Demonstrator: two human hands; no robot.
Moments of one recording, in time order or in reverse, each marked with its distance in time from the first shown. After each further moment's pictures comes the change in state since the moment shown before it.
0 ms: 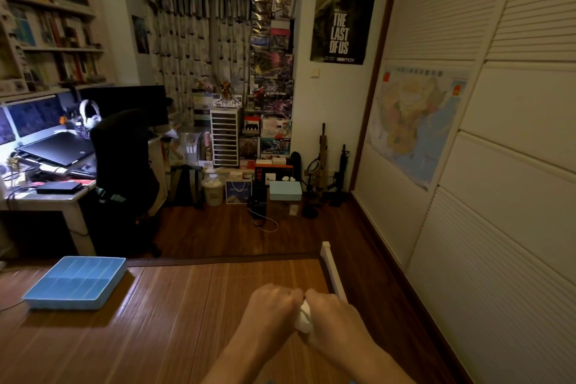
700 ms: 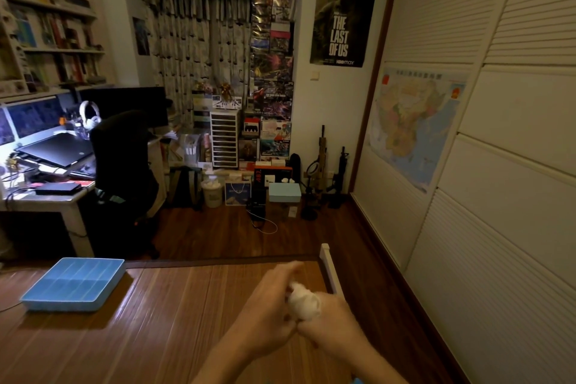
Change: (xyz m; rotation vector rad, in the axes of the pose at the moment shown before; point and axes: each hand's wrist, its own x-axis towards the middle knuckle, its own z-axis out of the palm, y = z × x) left_hand -0.007 -0.005 -0.022 -0.539 0.036 -0.133; right_hand 0.005 0.010 0.004 0.633 -0.064 0.240
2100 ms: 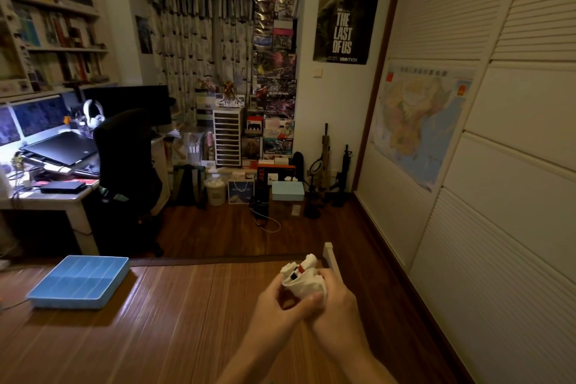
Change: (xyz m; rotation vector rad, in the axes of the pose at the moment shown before) left_hand -0.007 0.030 0.013 -0.852 0.153 -0.329; right_hand -0.006 -0.012 0.011 0.016 0.363 -0.267
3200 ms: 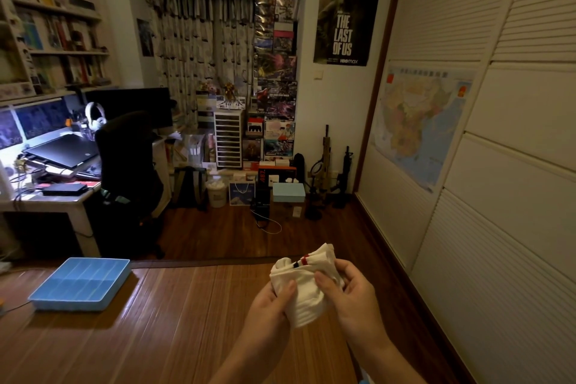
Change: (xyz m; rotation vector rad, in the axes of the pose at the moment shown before) left_hand -0.002 0.004 -0.001 -0.548 -0.010 -0.115; right_hand 0.013 0.015 -0.020 0.689 0.000 0.099
